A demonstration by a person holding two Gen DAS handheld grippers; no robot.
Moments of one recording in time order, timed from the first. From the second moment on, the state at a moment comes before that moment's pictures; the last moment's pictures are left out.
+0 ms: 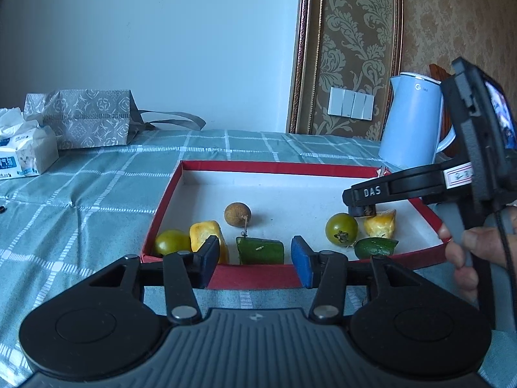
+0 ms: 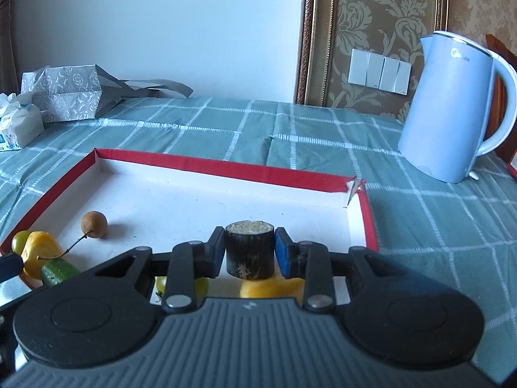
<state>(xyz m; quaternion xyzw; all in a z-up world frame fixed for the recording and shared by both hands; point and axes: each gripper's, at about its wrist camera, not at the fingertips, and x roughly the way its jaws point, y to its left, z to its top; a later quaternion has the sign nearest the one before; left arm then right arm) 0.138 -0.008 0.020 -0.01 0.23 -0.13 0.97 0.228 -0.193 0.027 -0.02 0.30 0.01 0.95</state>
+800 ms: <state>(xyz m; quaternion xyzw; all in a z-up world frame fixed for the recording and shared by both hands) 0.071 -0.023 0.028 0.02 0.23 -0.19 0.95 0.030 -0.239 0.034 0.04 0.23 -0.01 0.97</state>
